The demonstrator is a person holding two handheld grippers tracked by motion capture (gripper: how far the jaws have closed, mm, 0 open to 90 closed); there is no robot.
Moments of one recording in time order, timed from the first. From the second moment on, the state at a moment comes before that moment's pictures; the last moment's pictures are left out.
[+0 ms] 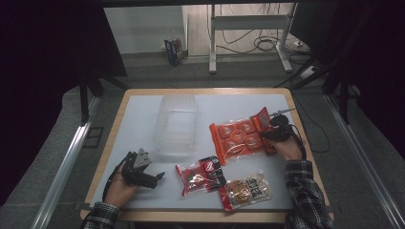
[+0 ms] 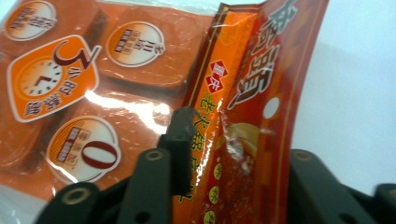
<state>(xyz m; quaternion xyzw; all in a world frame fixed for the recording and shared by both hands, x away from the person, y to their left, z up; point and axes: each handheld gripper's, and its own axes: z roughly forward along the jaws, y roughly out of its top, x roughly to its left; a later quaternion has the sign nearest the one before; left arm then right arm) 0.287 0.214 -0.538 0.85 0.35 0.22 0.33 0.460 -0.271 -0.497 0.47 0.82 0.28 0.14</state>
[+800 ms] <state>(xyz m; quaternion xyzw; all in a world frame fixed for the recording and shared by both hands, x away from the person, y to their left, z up) 0.287 0.221 -0.533 0.83 0.36 0.20 0.37 0.445 -0.257 -0.426 0.42 0.83 0.31 0.17</state>
